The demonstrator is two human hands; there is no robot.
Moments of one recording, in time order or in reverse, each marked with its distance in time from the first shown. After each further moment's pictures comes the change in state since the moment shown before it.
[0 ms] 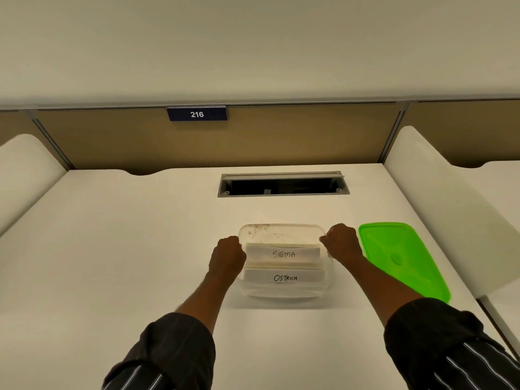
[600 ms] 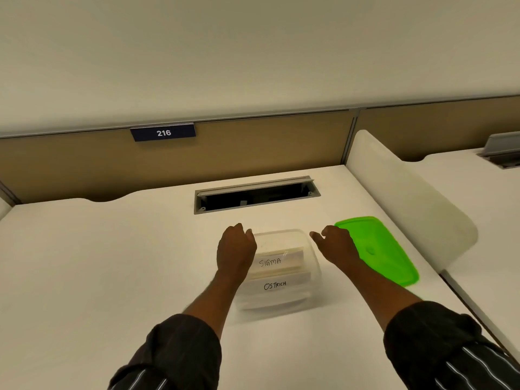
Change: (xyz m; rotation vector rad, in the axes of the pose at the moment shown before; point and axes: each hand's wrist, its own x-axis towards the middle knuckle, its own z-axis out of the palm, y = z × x) left_hand 0.008 0.057 -0.010 -0.133 0.190 0.175; right_hand -0.034 0.004 -0.024 -0.060 0.168 0.028
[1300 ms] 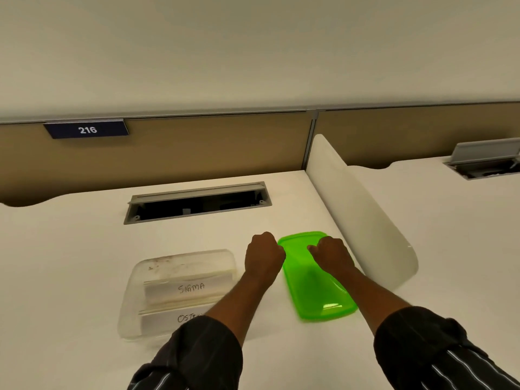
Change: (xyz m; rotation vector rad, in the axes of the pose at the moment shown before) left_hand 0.003 0.196 0.155 -0.017 -0.326 -0.023; right_hand 0.111 0.153 -0.061 -0.302 -0.130 -0.080
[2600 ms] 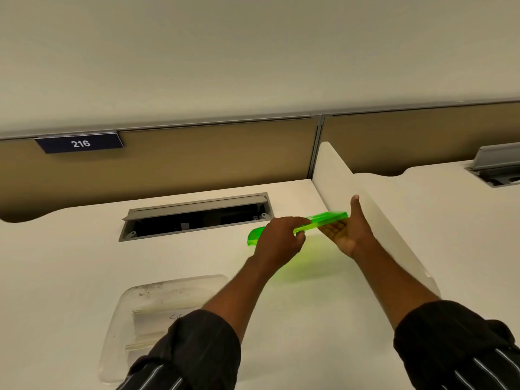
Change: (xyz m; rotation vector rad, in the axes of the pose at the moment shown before) left_hand 0.070 0.046 -0.008 -0.144 0.054 0.419; right_hand 0.100 0.010 -0.059 1.945 -0.182 0.433
